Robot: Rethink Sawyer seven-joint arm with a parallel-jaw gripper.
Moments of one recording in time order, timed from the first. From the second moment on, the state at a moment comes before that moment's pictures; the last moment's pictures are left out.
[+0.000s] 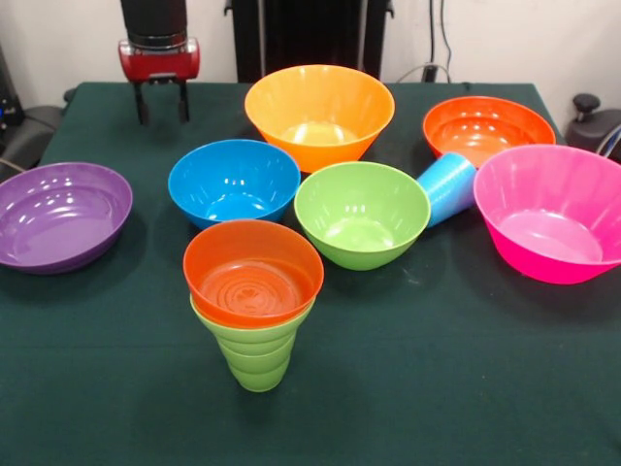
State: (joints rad) arm -0.90 -0.52 0.08 1.98 -0.57 0.02 1.22
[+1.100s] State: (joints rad) arm -0.55 -0.55 0.06 1.76 -0.32 0.22 1.23
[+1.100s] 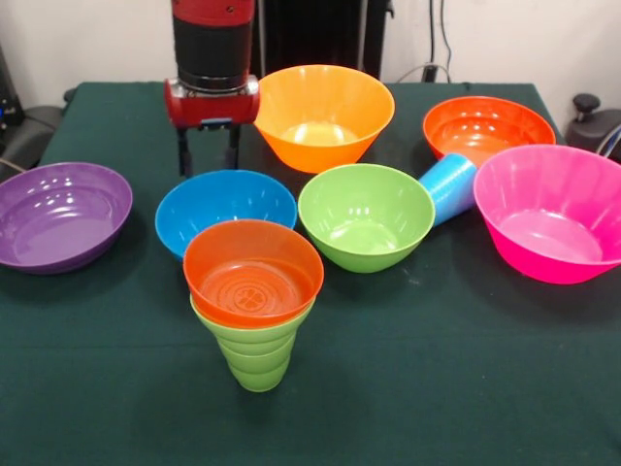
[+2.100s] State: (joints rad) arm -0.62 -0.56 0.04 1.58 -0.32 0.48 1.23
